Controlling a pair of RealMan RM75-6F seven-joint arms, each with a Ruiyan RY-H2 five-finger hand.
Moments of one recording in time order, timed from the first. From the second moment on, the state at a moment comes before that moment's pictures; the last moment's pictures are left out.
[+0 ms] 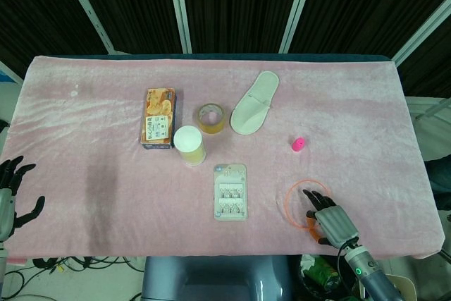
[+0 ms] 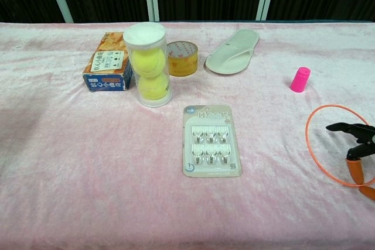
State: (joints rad) left arm -0.05 -1.17 -0.09 -1.70 1.39 1.51 0.06; right arm 0.28 -1.42 -0.09 -1.42 -1.58 1.15 -0.08
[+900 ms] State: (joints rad) left arm -0.05 -1.17 -0.09 -1.70 1.39 1.51 0.06; right arm 0.47 -1.15 0.07 -1.57 -1.34 0.88 -0.06
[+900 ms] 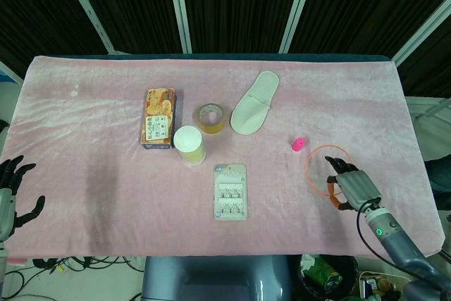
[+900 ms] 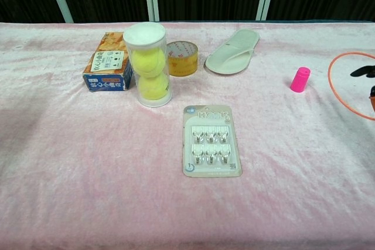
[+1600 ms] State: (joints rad) left arm -0.06 -1.17 -0.09 -1.70 1.38 1.50 0.06; right arm 0.77 -1.20 0.14 -1.46 -0.91 0.59 -0.27
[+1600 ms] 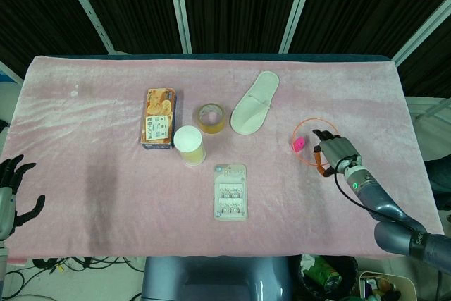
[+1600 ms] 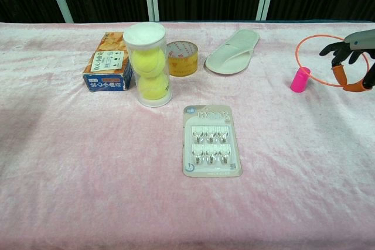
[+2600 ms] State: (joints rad) left arm -0.06 -1.17 -0.10 -1.70 1.36 1.50 0.06; right arm 0.94 -1.26 0.00 -1.44 -0.55 0.62 -0.43
